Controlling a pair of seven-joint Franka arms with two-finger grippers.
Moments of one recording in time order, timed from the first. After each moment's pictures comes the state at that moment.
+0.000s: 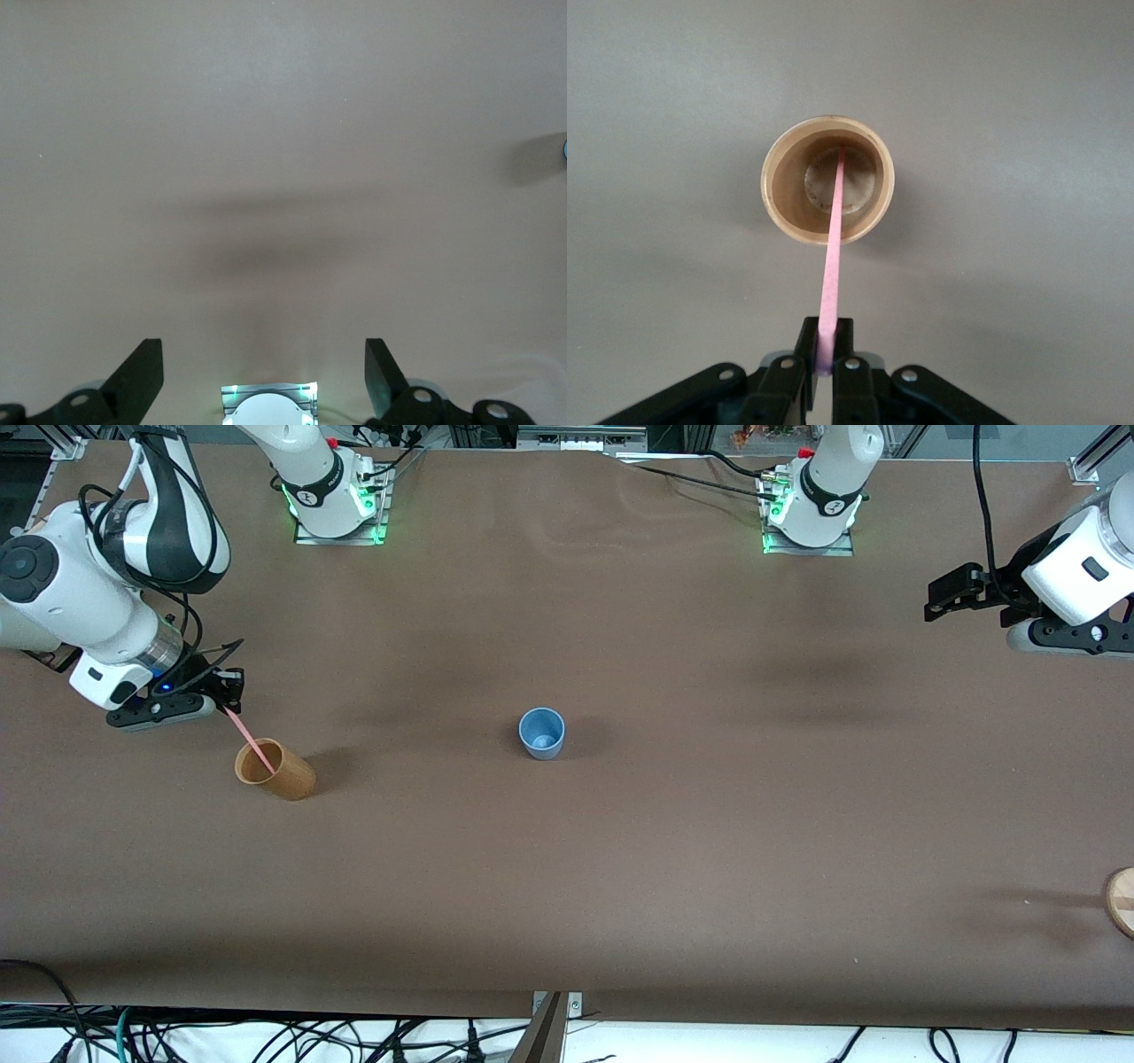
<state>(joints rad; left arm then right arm) -0.10 0.02 0.04 -1.56 -0.04 1.39 -0.01 0.09 0.03 -0.12 -2.20 0.02 2.28 -0.27</state>
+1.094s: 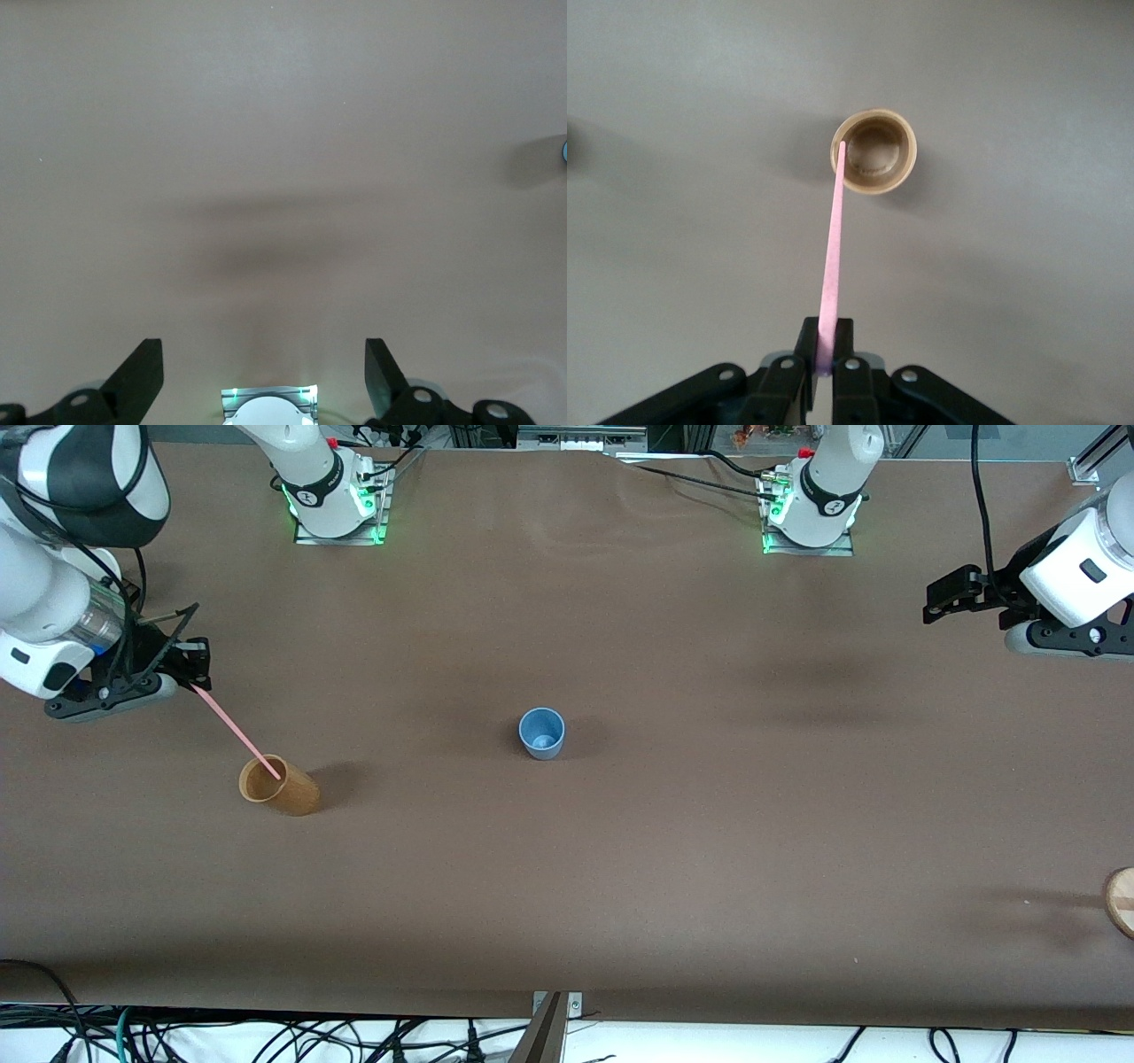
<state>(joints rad) -0.10 0.02 0.05 -1.56 -0.04 1.40 -0.01 0.14 0.03 -0.11 -1.83 0.02 1.79 -0.27</state>
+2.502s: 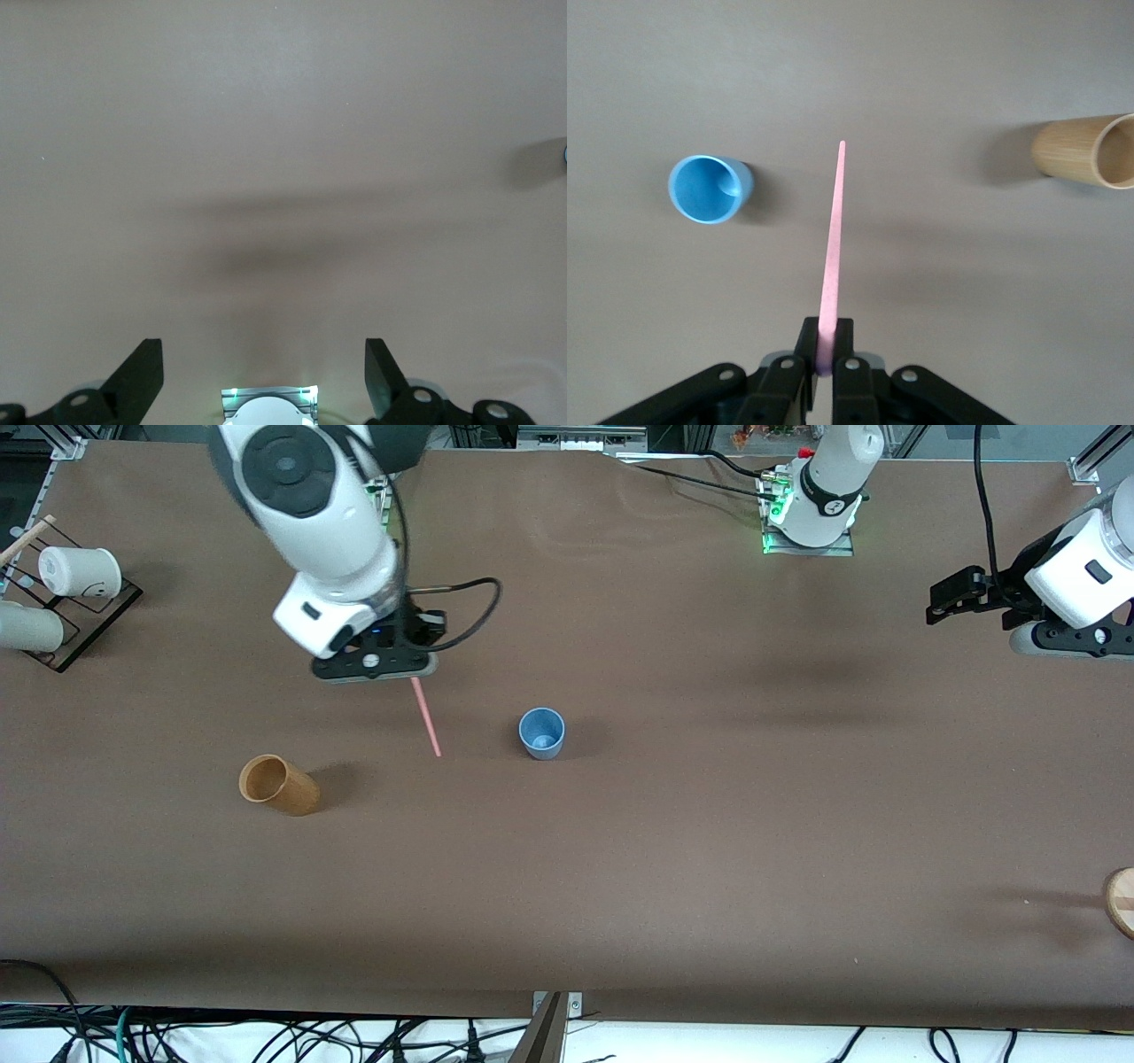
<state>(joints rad) -0.10 0.02 0.05 -1.55 -0.04 1.40 -0.01 0.68 0.29 -0.10 -1.42 0.03 1.64 0.48</state>
